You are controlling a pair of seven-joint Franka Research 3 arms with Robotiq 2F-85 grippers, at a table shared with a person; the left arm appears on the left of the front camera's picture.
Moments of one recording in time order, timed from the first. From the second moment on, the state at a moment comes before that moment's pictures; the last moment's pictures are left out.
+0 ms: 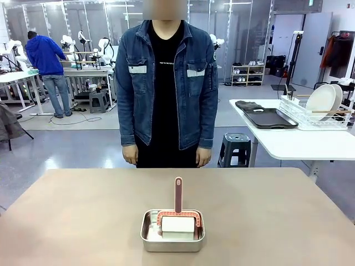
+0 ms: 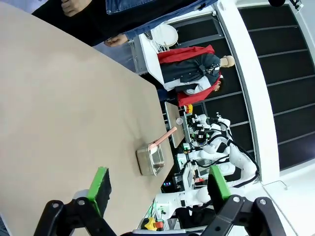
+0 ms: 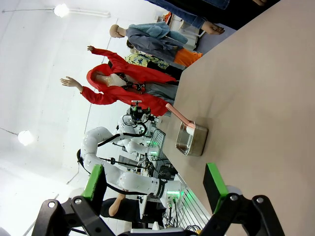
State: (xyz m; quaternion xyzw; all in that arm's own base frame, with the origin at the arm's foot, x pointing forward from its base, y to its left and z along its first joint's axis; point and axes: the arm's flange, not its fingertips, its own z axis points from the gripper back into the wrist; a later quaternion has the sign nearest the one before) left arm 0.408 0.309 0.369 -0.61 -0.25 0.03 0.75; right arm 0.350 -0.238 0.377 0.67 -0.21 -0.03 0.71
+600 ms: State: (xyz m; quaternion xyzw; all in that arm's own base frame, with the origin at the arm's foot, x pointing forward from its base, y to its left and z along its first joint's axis) left arm 0.408 0.309 0.368 -0.61 -0.25 0.03 0.75; right arm 0.350 -0.238 0.377 0.67 -0.21 -0.03 0.71
